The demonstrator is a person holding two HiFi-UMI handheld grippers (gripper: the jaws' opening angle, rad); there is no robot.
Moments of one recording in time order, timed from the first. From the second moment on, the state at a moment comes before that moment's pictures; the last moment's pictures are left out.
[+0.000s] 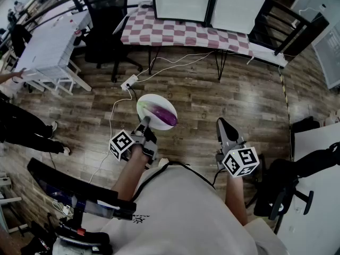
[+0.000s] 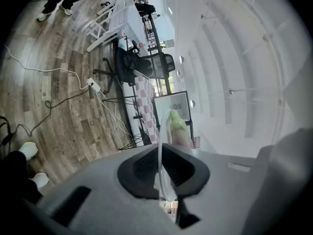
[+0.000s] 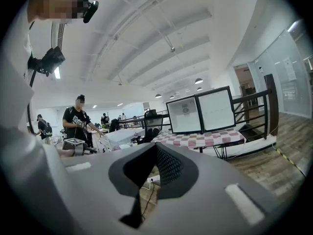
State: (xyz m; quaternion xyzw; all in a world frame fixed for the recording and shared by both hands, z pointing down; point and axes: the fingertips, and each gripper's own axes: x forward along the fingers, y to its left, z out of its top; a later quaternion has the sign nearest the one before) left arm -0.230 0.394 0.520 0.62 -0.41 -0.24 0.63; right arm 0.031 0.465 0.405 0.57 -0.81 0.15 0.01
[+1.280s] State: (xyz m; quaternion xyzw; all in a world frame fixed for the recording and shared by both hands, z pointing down) left arm -0.290 0.375 0.521 0.62 -0.41 -0.25 0.62; right arm -0.027 0.450 0.399 0.55 -0.82 0.16 -0.01
